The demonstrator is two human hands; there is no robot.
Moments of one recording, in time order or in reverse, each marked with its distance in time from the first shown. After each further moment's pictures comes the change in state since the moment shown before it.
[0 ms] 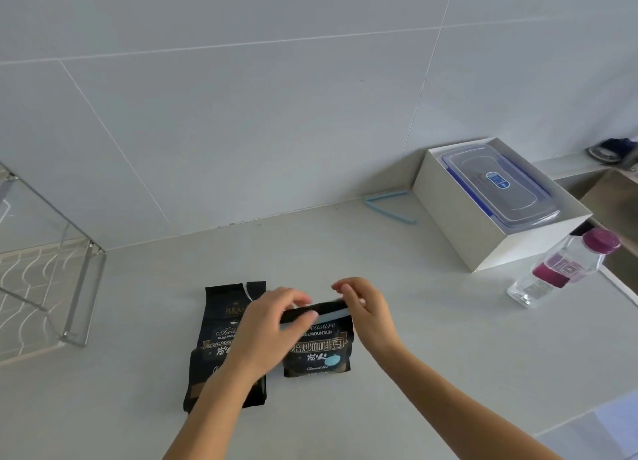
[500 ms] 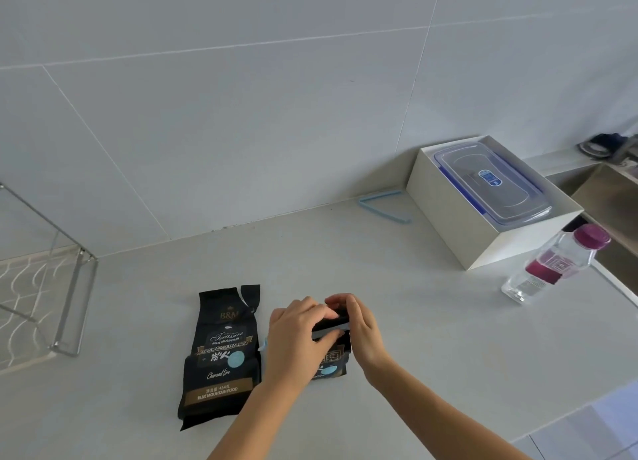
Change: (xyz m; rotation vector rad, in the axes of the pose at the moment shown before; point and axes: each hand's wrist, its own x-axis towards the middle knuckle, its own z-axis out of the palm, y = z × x) left_hand 0.004 0.027 0.050 0.203 0.172 0.065; right_hand -0.014 0.019 0.009 0.342 -0.057 0.206
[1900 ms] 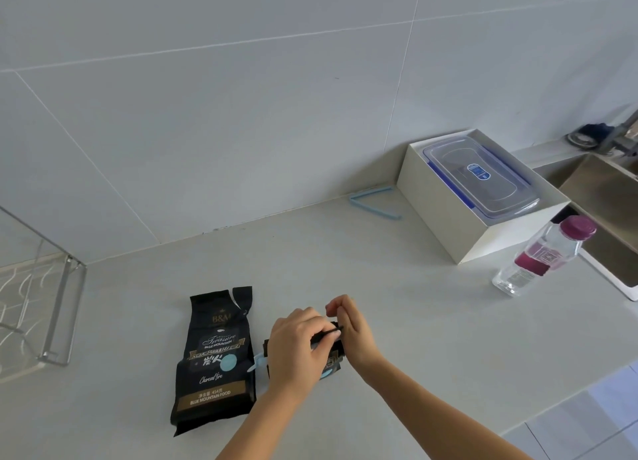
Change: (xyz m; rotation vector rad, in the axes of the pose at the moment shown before) left_hand -0.007 0.012 0.011 -0.058 0.038 -0.007; right_hand 0.008 0.018 -0.007 -0.169 0.015 -0.029
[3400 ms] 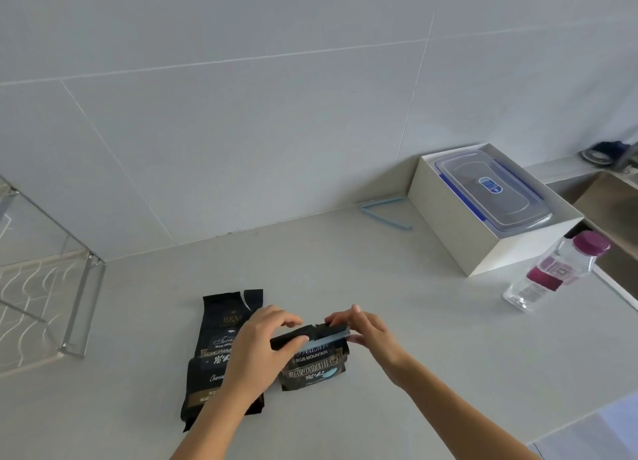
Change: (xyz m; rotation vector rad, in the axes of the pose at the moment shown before) left_hand -0.006 -0.061 -0.042 -0.121 -0.053 0.016; right_hand 0.000 -0.010 -0.030 0.023 -0.295 0.032
